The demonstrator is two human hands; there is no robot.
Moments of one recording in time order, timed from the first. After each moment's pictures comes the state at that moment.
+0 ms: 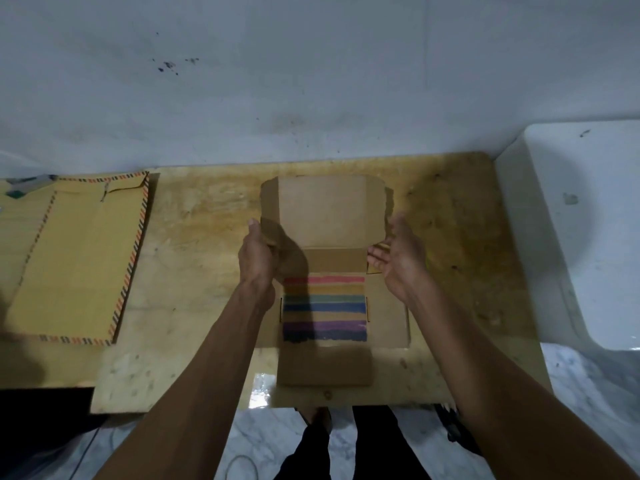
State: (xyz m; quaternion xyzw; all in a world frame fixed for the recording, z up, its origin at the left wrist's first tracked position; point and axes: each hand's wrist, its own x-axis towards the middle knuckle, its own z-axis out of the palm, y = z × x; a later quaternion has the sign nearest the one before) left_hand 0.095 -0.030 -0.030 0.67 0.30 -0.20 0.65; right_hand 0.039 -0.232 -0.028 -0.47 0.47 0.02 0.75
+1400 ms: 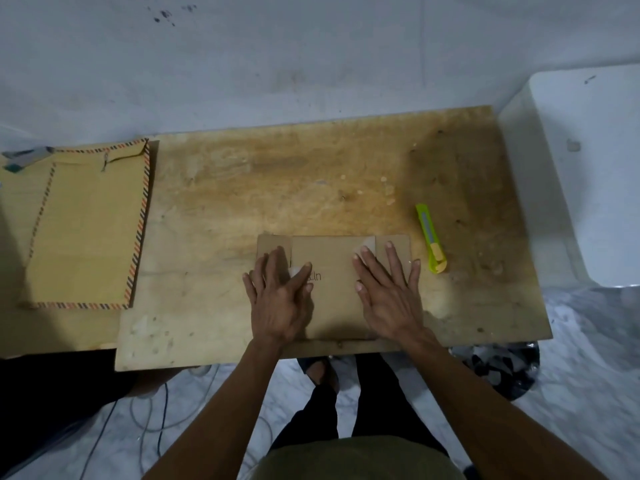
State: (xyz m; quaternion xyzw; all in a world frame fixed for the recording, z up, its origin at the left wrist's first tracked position) left_hand -0.031 0.034 -0.079 0.96 -0.15 -0.15 0.16; right_hand -0.102 -0.174 -0.089 -0.97 0.10 0.15 0.14
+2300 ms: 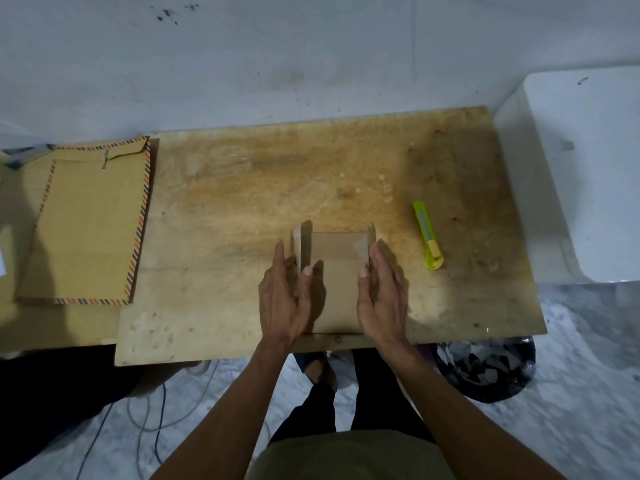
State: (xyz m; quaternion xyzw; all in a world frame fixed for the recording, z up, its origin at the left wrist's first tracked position) left_hand -0.043 0.012 -0.059 0.92 -0.05 -0.05 0.38; right_hand -0.105 -0.137 -0.055 -0.84 0.31 -0.07 0.44
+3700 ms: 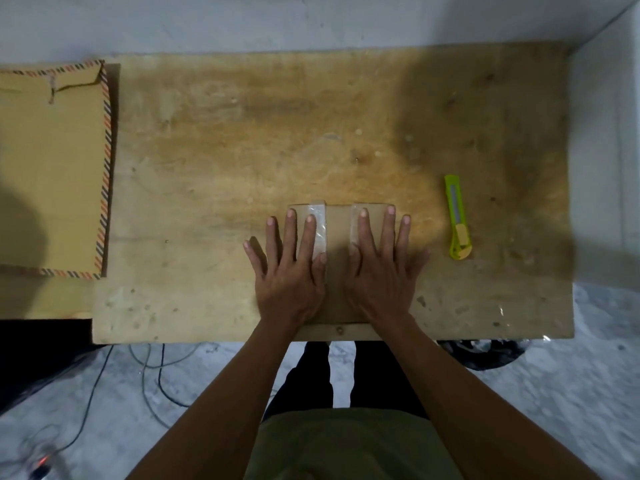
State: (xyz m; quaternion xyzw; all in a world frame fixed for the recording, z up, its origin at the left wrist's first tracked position) left_hand -0.035 0.004 -0.114 0.98 -0.14 -0.09 0.05; right_hand -0.079 -0.137 -0.126 -0.97 0.24 0.03 0.07
